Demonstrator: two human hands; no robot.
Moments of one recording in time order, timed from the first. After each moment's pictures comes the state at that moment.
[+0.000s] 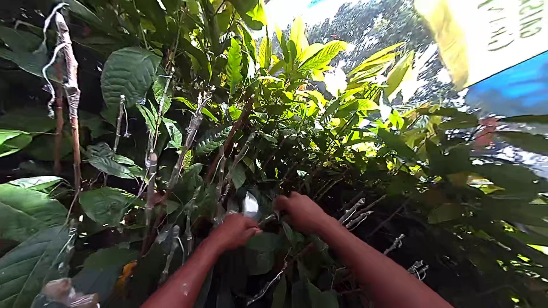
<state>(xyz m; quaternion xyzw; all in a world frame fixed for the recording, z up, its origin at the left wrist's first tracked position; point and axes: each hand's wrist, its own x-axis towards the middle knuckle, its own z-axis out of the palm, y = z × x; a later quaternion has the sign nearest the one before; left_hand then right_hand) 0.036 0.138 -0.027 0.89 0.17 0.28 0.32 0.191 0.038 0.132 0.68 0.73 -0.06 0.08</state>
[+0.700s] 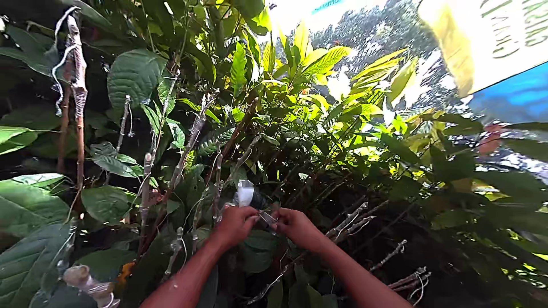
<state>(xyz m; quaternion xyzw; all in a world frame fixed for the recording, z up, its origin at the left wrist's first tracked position) 0.039 0.135 -0.024 0.79 0.22 0.46 0.33 0.200 0.030 0.099 0.73 0.67 -0.13 -0.07</state>
